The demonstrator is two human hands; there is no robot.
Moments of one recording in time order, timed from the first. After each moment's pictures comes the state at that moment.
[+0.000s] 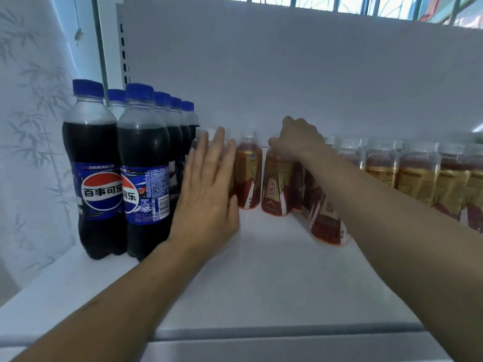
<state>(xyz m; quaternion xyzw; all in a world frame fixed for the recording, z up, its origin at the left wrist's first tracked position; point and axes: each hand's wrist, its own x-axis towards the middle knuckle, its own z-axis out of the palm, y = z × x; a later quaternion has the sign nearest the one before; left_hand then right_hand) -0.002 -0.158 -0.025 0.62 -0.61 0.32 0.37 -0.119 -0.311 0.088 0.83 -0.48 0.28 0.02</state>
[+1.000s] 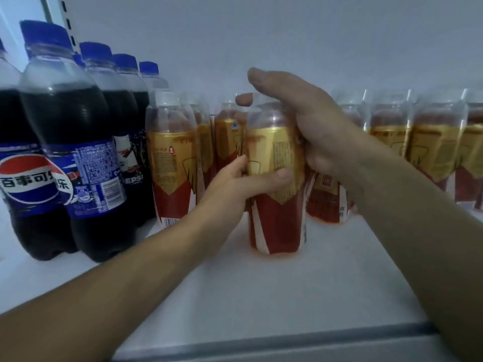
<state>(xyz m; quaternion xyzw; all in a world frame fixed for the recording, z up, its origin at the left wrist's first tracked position) -0.055 -0.192 -0.024 0.47 -0.56 -0.34 0.59 -0.168 -0.268 0.054 0.72 -0.15 0.45 -0.51</state>
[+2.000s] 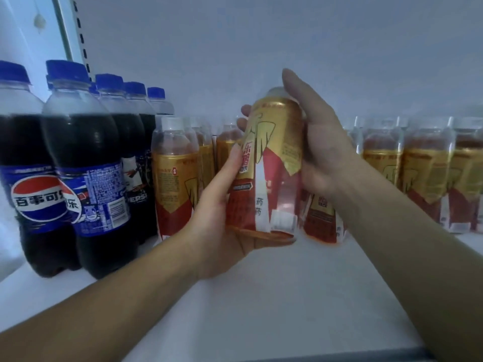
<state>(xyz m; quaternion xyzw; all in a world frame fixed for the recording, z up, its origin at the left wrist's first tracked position) -0.065 -0.176 -0.011 0.38 -0.47 -0.51 0.62 -0.170 -0.269 0.058 0.57 -0.05 0.40 -0.71</state>
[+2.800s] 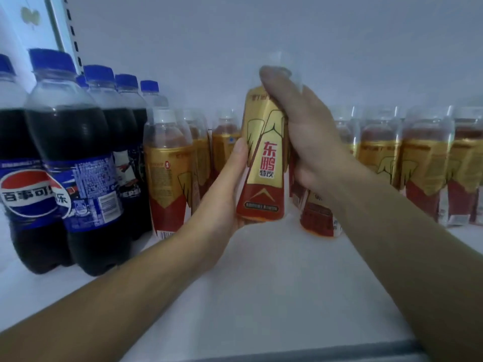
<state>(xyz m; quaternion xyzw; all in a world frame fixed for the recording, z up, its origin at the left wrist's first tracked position) -0.070 -0.189 -0.014 0.43 -0.47 -0.40 0.66 -0.163 -0.274 0.053 0.62 -0.10 0.52 -0.58</state>
